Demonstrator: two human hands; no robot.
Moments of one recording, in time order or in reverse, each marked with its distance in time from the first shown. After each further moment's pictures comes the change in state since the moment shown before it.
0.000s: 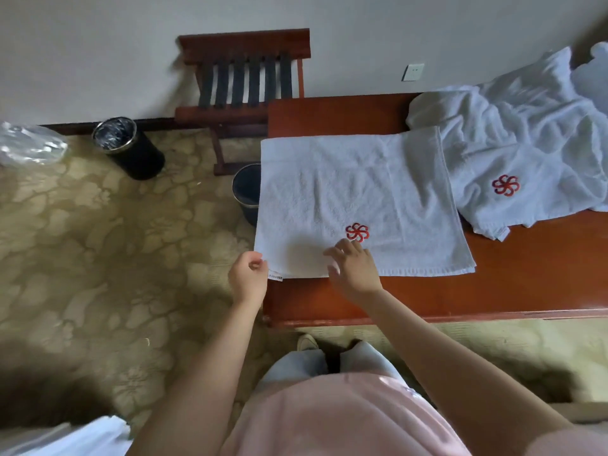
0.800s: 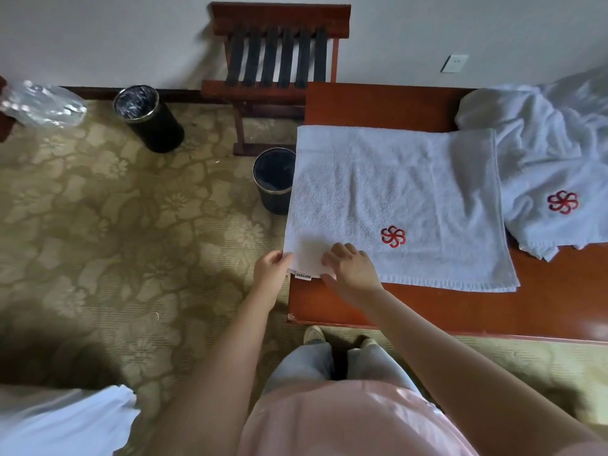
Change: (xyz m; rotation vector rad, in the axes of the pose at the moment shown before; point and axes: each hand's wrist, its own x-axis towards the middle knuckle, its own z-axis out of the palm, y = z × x) left_hand 0.023 -0.016 -0.006 -0.256 -0.277 -0.326; right_hand 0.029 -0.043 0.028 -0.127 -0.180 -0.187
